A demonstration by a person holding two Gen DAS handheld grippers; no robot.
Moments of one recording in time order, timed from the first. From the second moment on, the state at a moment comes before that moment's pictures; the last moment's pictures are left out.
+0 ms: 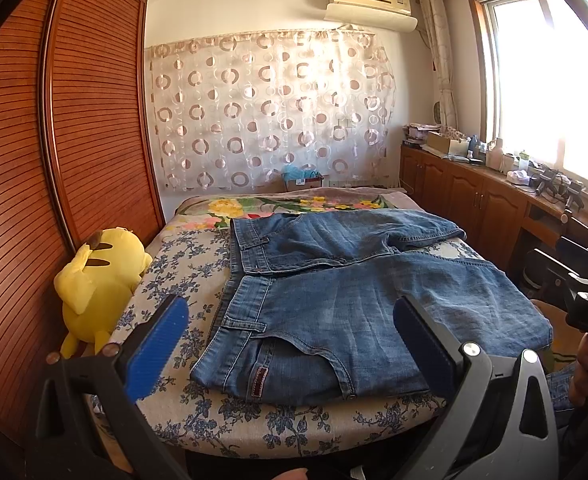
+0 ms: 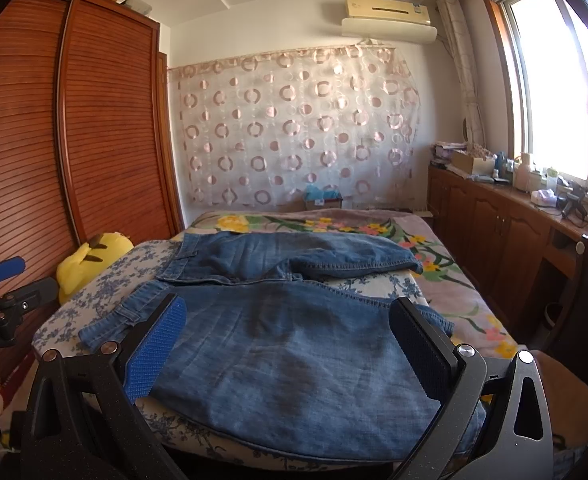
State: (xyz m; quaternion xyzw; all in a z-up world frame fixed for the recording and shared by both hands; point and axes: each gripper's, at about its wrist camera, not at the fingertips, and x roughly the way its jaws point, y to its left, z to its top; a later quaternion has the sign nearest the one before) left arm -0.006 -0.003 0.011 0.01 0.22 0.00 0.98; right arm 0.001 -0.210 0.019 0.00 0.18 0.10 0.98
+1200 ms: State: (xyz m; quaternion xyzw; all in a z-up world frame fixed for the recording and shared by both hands) left arm -0.006 -0.003 0.011 0.01 0.22 0.00 0.98; right arm 0.000 -0.210 0.018 0.00 0.18 0.10 0.98
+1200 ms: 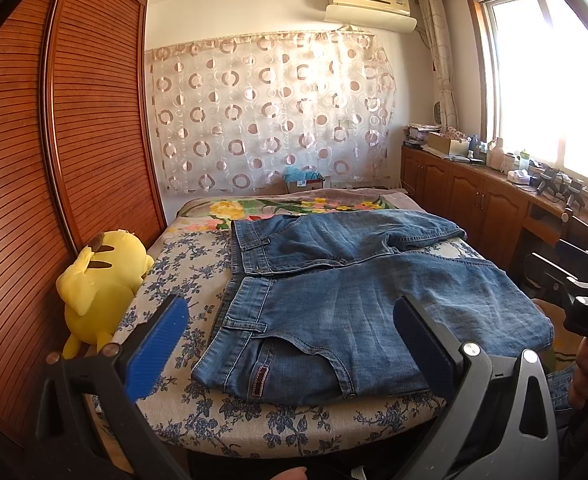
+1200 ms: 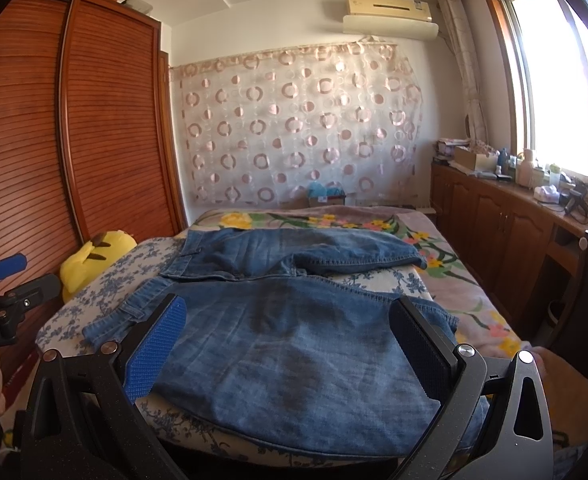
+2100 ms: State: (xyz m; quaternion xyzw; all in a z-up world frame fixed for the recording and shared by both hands) left arm -0.007 -0.003 0.011 0.01 0.22 0.00 0.98; right arm 0.000 -0.212 0.019 0.00 0.19 0.10 0.98
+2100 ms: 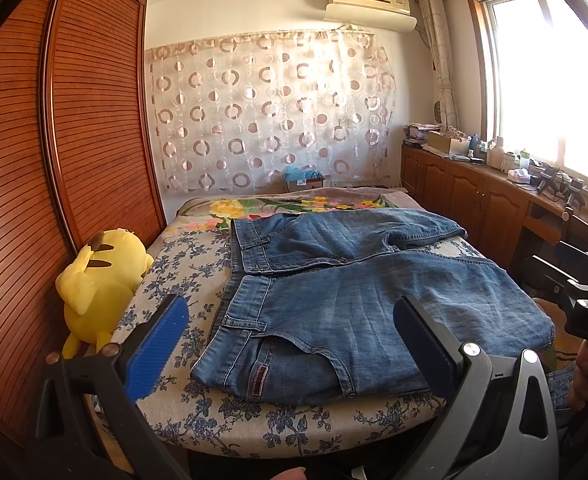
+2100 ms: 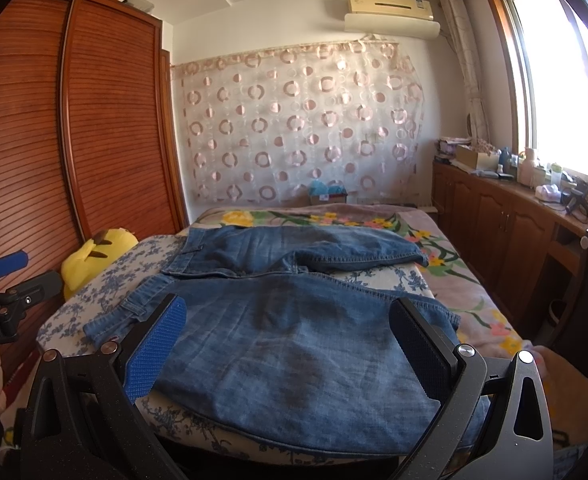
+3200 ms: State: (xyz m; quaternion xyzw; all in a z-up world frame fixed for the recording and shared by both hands) left arm 0.027 0.055 -0.070 -0.01 0.32 0.00 0.95; right arm 0.016 -0.236 -0.040 -0.03 0.30 0.12 0.95
